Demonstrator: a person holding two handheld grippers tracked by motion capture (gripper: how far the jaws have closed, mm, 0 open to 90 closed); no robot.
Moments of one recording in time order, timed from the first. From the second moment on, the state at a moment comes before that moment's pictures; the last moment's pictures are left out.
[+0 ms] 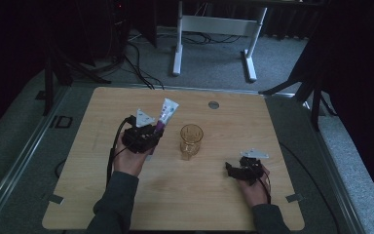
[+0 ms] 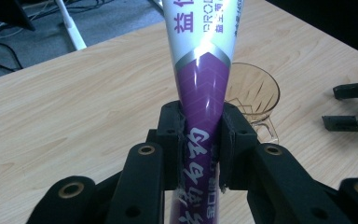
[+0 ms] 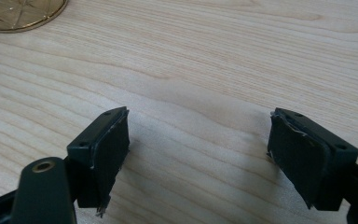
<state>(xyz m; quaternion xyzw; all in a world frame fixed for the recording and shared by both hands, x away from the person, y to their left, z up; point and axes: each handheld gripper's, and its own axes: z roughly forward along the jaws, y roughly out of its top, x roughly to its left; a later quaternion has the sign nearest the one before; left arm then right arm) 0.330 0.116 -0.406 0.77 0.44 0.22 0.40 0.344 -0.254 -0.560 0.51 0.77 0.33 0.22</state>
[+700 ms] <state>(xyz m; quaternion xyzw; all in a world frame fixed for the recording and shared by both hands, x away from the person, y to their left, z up) 0.338 0.109 -0.400 0.77 0.43 0.23 0.43 0.344 -0.254 -0.560 0.51 0.77 0.33 0.22</state>
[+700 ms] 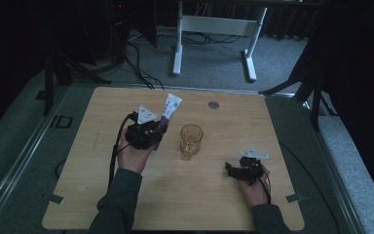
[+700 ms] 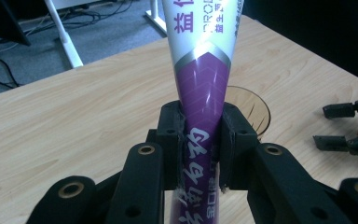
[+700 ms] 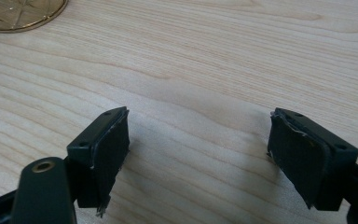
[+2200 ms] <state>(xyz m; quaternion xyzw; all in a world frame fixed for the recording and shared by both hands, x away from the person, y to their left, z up) 0.355 0.087 -0.387 0.74 0.40 0.24 0.48 0.344 -0.254 -0.560 0.51 0.77 0.33 0.22</state>
